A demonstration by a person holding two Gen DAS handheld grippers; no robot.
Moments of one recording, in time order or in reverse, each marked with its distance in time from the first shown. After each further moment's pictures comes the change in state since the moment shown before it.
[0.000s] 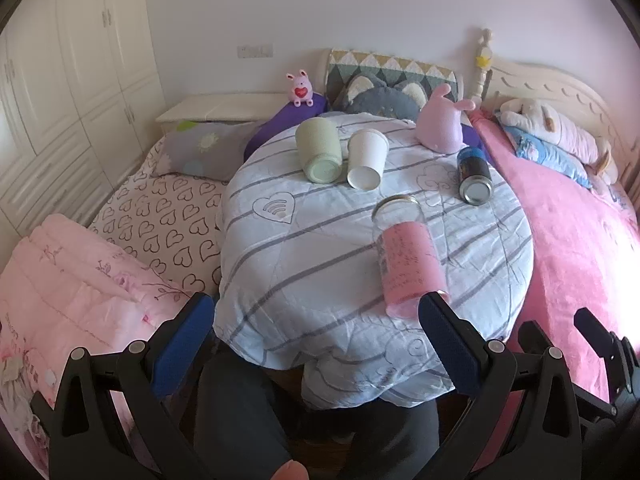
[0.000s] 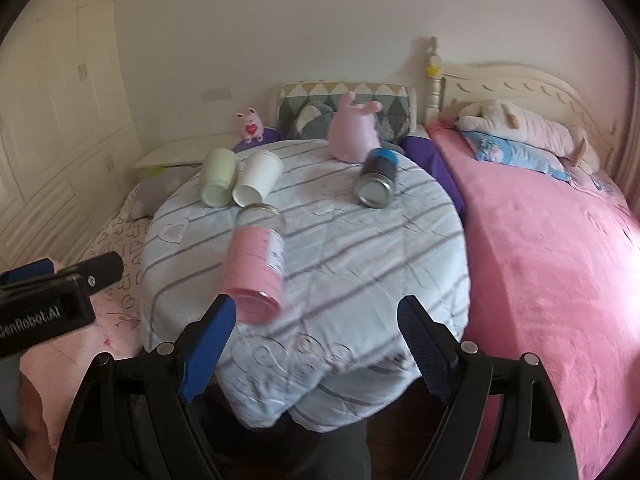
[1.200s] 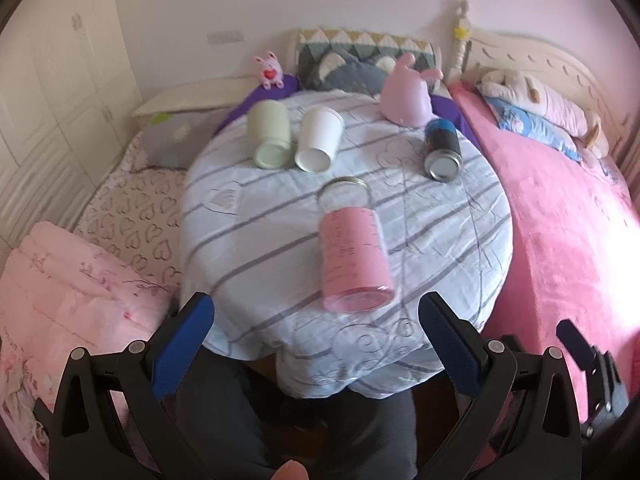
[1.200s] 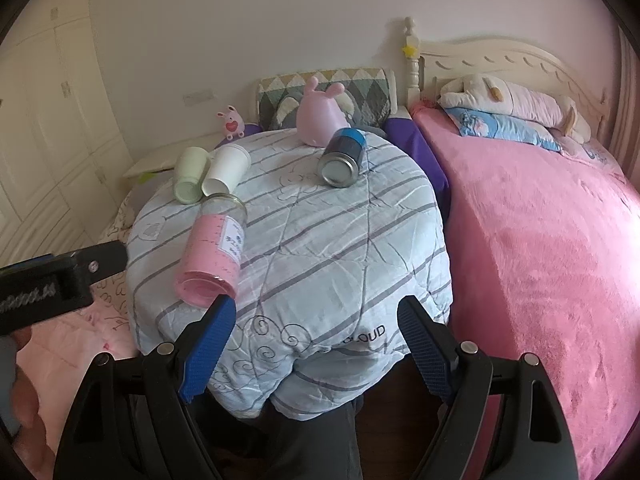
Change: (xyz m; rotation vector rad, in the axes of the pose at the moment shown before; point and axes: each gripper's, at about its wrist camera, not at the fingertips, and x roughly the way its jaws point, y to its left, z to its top) left arm 0.024 -0.059 0.015 0.060 0.104 -0.042; right arm 0.006 -0.049 -0.012 0.079 0.034 0.005
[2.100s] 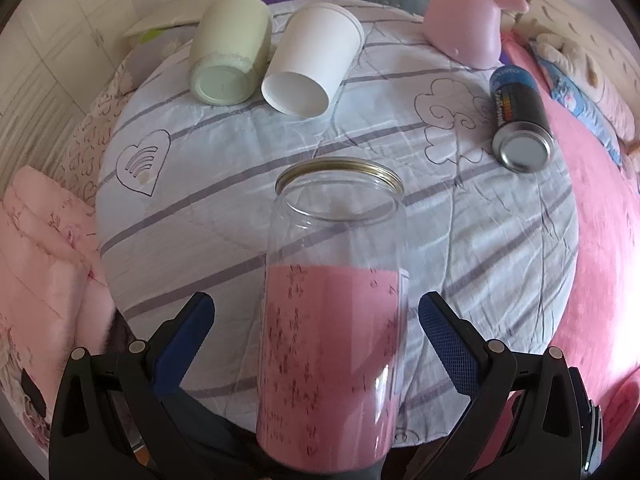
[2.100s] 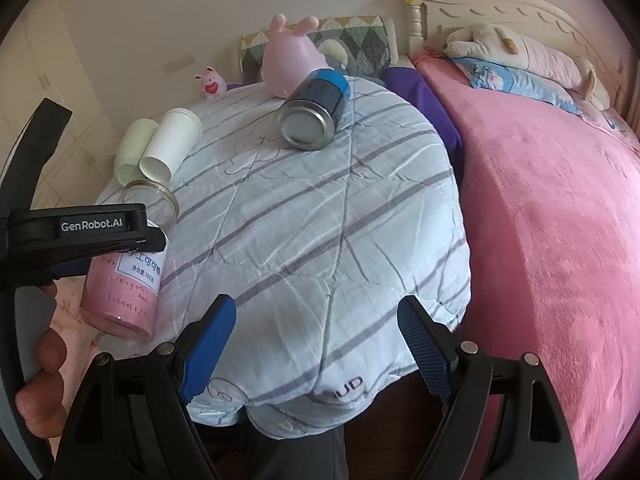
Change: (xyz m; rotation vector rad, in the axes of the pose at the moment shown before) left arm 0.156 -0.021 0.053 -0.119 0.311 0.031; right arm 0.107 -0.041 0.030 0.031 0.168 0.034
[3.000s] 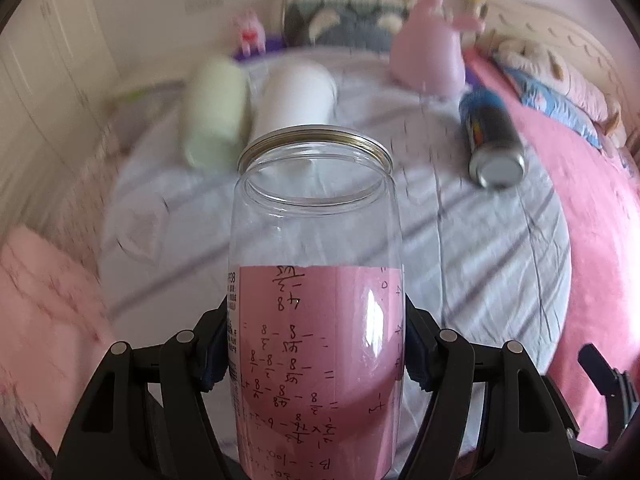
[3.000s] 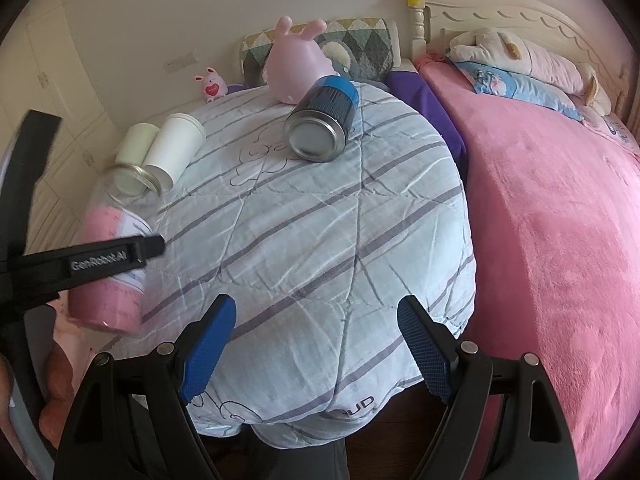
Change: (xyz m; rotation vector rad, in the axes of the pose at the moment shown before) left arm -0.024 0.003 0.006 0.143 -0.240 -0.011; right arm 0.005 0.010 0.012 -0.003 -0.005 -0.016
